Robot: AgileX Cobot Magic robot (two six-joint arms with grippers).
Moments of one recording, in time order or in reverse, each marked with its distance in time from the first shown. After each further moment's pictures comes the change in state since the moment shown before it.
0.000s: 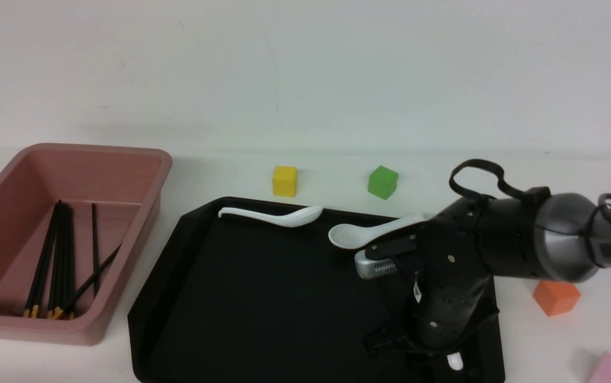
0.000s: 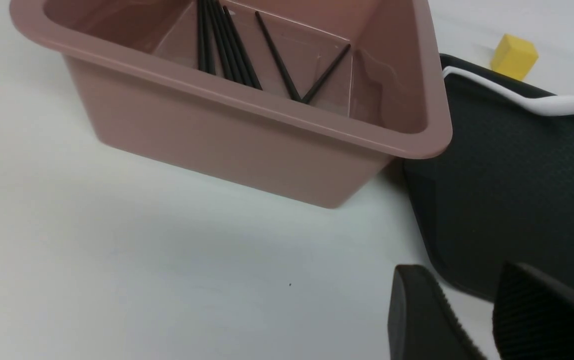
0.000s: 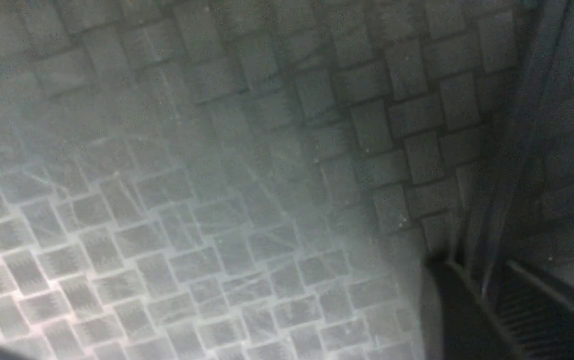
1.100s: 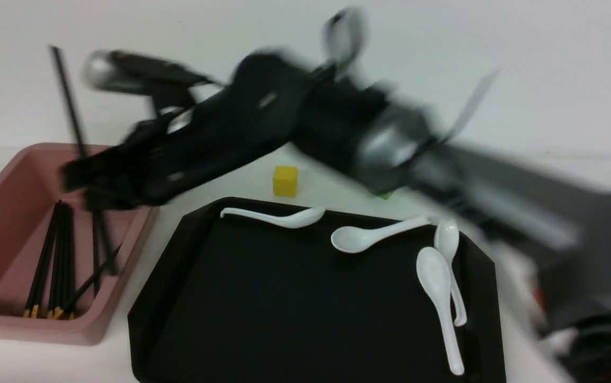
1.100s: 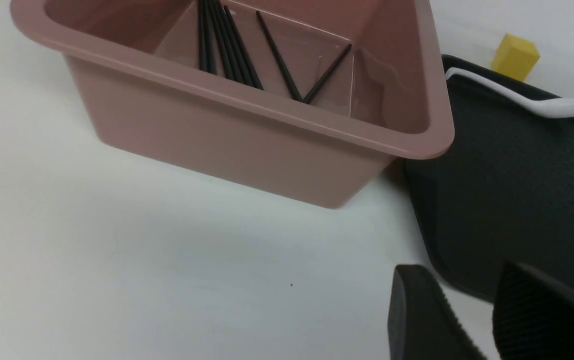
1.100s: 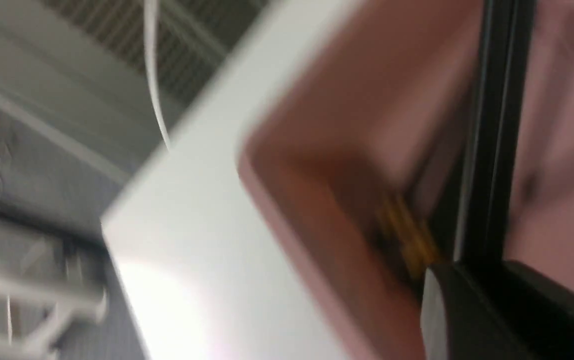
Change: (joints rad) right arm 0.249 0.373 -1.050 0.692 -0.170 -0.461; left arm 0.000 0.000 0.000 0.000 0.000 0.000
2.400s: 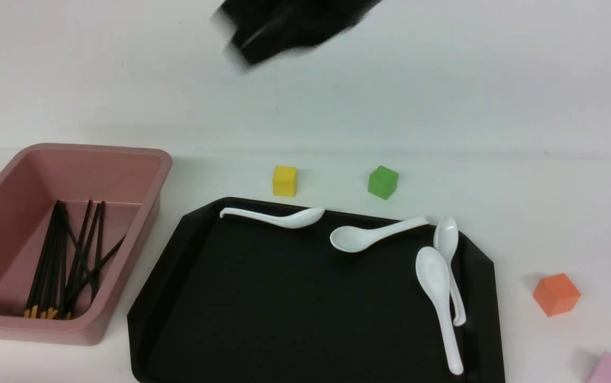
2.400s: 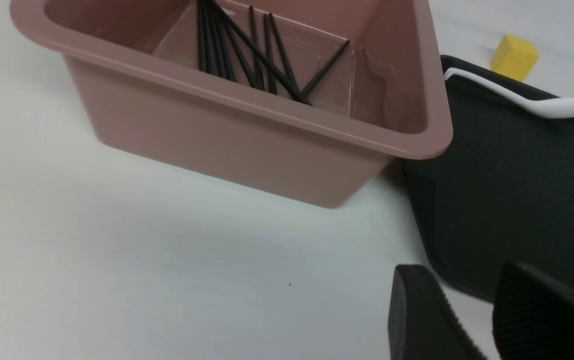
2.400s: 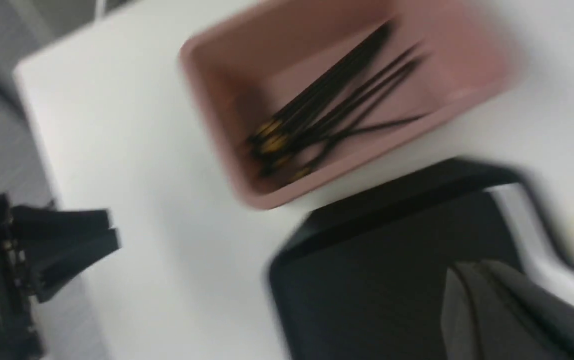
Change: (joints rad) right arm -0.125 -0.550 -0.053 -0.443 0.694 -0.074; left arm -0.001 0.000 0.000 0.000 0.000 0.000
